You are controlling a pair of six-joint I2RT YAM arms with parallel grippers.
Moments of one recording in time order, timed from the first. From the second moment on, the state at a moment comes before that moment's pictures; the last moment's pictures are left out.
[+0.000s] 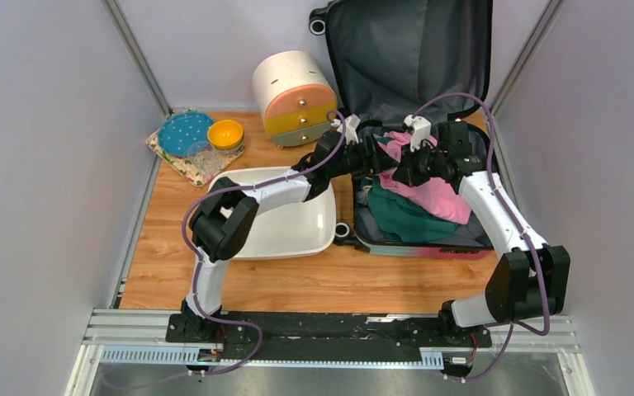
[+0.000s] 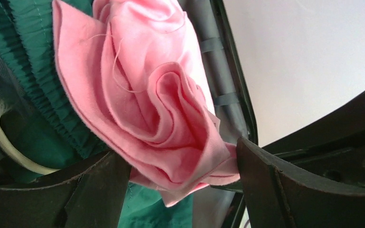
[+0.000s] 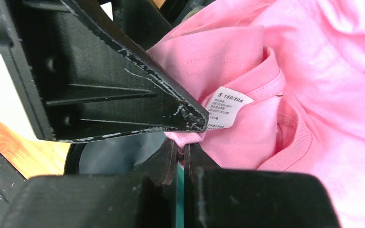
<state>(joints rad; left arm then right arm) -0.75 2.05 1.47 0.37 0.31 -0.93 0.15 1.42 1.21 -0.56 -0.51 -0.16</state>
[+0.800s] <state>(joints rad) -0.70 2.04 1.49 0.27 0.35 -0.79 -0.06 1.24 1.31 -0.77 -0.70 -0.24</state>
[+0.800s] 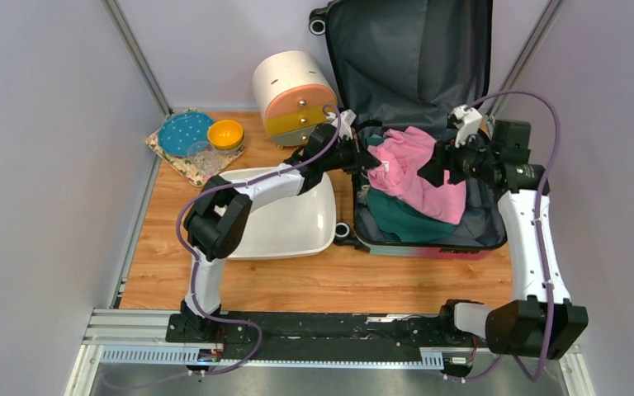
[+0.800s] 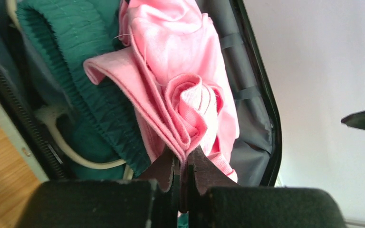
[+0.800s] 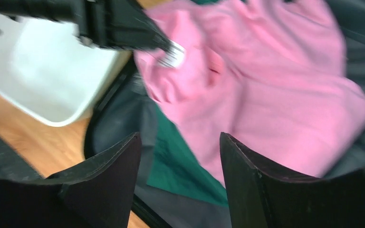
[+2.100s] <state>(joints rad) -0.59 2.00 1.48 0.21 0.38 -0.66 0.12 1.21 0.81 -0.46 -0.03 -0.58</state>
